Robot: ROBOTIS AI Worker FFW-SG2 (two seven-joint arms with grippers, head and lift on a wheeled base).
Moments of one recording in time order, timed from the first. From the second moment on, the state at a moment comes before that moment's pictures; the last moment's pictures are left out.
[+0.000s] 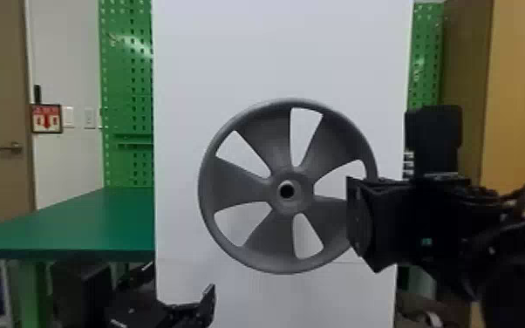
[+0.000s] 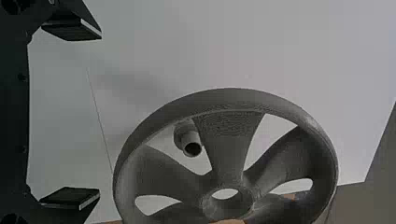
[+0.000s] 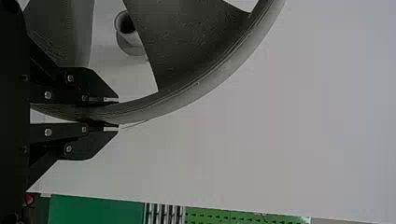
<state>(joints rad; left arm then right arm) -0.15 0.17 -0.11 -2.17 0.20 0.49 -0.23 -0.68 0.00 0.12 -2.23 -0.05 1.26 -0.15</state>
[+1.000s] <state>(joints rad) -0.15 0.17 -0.11 -2.17 0.20 0.49 -0.23 -0.73 0.00 0.15 -2.14 -0.06 1.24 -0.17</state>
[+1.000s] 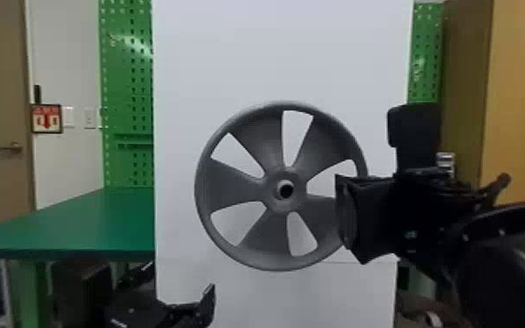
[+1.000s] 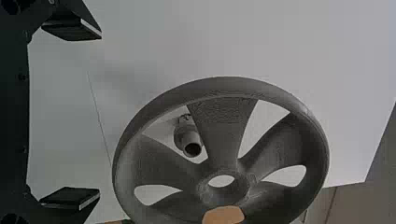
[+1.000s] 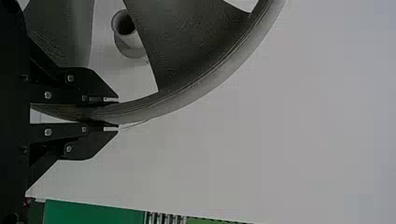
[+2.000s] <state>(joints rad) -0.15 0.17 -0.11 -2.17 0.20 0.49 -0.23 -0.76 0.00 0.11 -2.00 -0.07 1.14 -0.17</state>
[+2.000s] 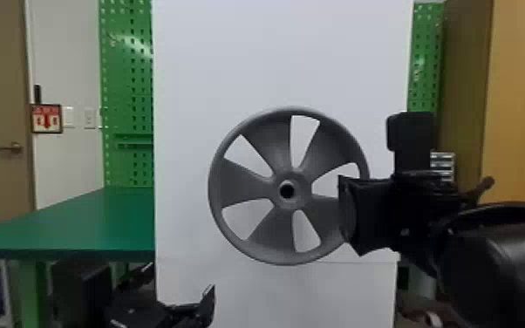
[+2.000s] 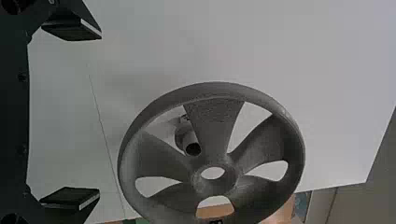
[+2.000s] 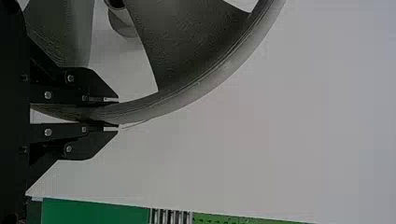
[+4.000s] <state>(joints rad) -0.15 0.17 -0.12 -2.17 0.20 0.49 -0.23 -0.84 0.00 0.12 -1.74 -0.06 1.00 -0.17</state>
